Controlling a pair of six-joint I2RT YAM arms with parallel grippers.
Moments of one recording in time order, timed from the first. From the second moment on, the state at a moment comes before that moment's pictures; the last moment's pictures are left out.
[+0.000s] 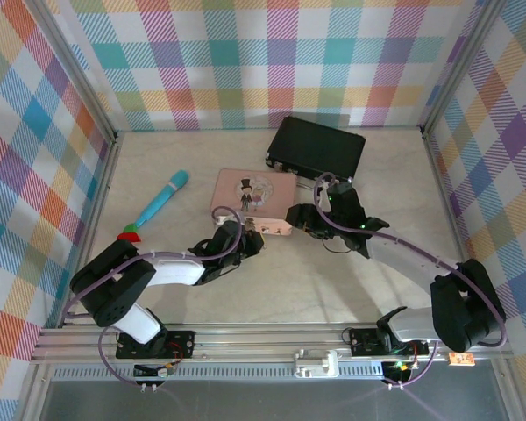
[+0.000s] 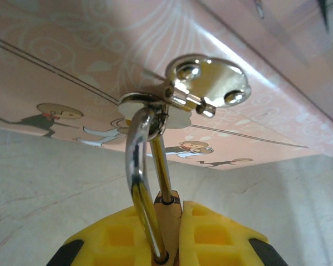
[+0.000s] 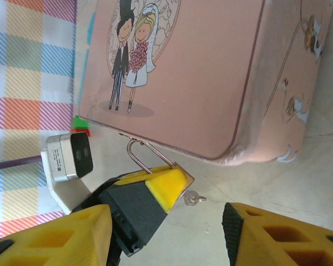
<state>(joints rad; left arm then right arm) -0.78 1.56 0.54 0.41 -0.06 -0.96 0.53 1.32 0.76 -0.11 -0.43 0.84</state>
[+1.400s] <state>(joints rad) -0.68 1.40 0.43 0.39 -0.09 -1.00 0.68 1.60 0.98 -0.25 -0.13 0.57</state>
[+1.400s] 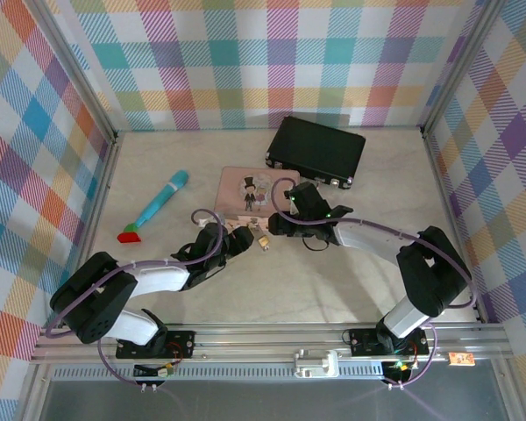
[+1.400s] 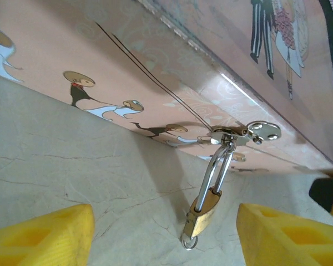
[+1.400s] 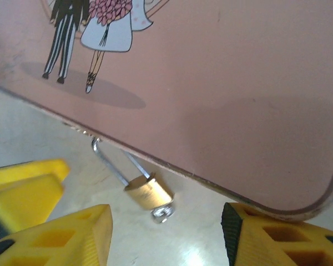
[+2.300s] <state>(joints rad) -0.80 1.76 0.70 0.37 -0.16 -0.90 0.68 1.24 0.83 -0.25 -0.12 0.55</state>
